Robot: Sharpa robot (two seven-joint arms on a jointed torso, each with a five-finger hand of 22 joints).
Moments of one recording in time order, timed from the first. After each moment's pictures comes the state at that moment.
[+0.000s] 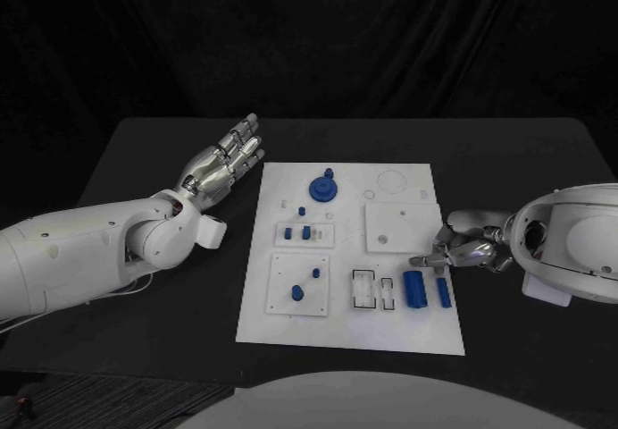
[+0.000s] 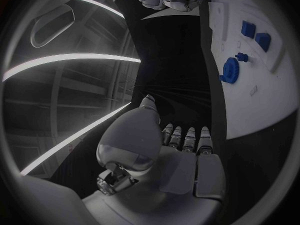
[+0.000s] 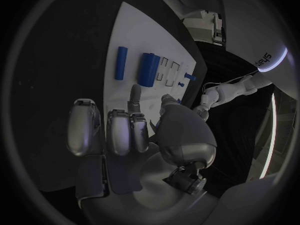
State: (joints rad) left arm 1.21 -0.93 -0.22 1.46 -0.10 -0.07 0.66; left_hand 1.28 0.20 -0.28 0.29 0.34 0.07 -0.13 0.02 0.01 0.00 -0.12 0.00 0.00 0.00 -0.01 0.00 0.00 0.15 0.00 0.07 0.00 0.00; right arm 1.42 -1.17 -0.25 1.99 -1.07 0.13 -0.63; right_hand 0.96 0.03 -0.16 0.29 0.32 0.93 0.02 0.58 0.75 1.47 -0.05 1.57 1.31 1.47 -0.10 1.46 1.31 0.06 1.46 0.01 1.37 1.31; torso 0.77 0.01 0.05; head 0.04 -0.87
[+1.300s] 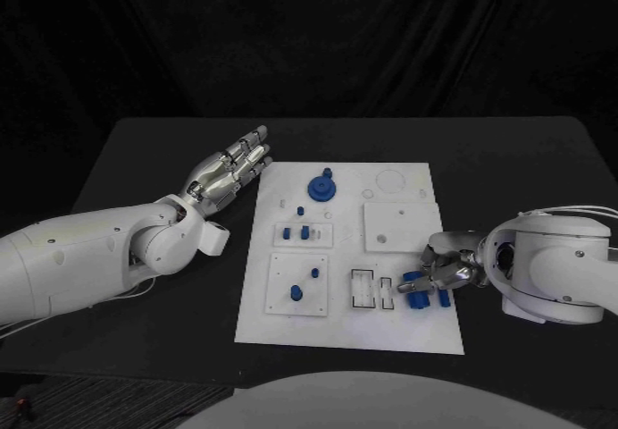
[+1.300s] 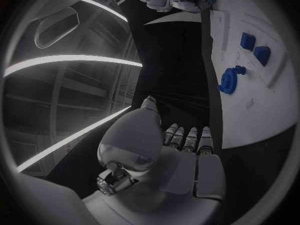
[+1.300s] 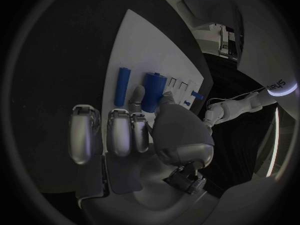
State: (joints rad) left arm 1.20 -0.91 -0.22 1.46 -0.13 -0.02 0.67; left_hand 1.29 0.22 -0.28 0.29 0.36 0.08 -0.01 0.02 0.01 0.00 -0.01 0.00 0.00 0.00 0.08 0.00 0.00 0.11 0.00 0.11 0.00 0.00; right arm 1.33 -1.10 -0.25 1.99 -1.19 0.13 -0.68; right_hand 1.04 0.07 -0.26 0.28 0.13 0.91 0.01 0.61 0.96 1.47 -0.05 1.57 1.31 1.47 -0.11 1.48 1.31 0.04 1.46 0.00 1.45 1.31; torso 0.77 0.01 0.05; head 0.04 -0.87
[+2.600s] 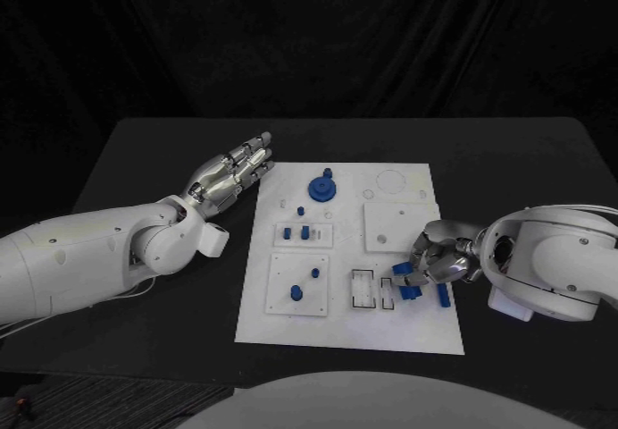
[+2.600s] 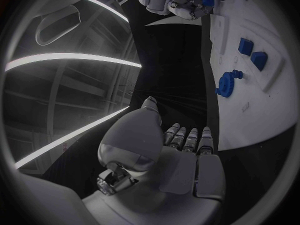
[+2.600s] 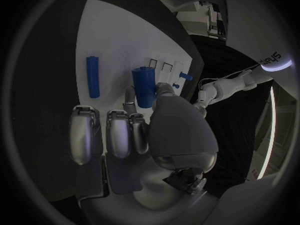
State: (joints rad) left arm 1.20 -0.91 -0.22 1.45 -0.13 0.01 0.64; left_hand 1.30 0.23 -0.27 0.29 0.36 0.10 0.03 0.02 0.02 0.00 0.03 0.00 0.00 0.00 0.08 0.00 0.00 0.10 0.00 0.11 0.00 0.00; right arm 1.36 -1.09 -0.25 2.01 -1.03 -0.03 -0.66; right_hand 1.30 -0.08 -0.11 0.35 0.71 0.90 0.02 0.47 0.91 1.47 -0.06 1.57 1.31 1.47 -0.11 1.48 1.31 0.04 1.47 0.00 1.45 1.31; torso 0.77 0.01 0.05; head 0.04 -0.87
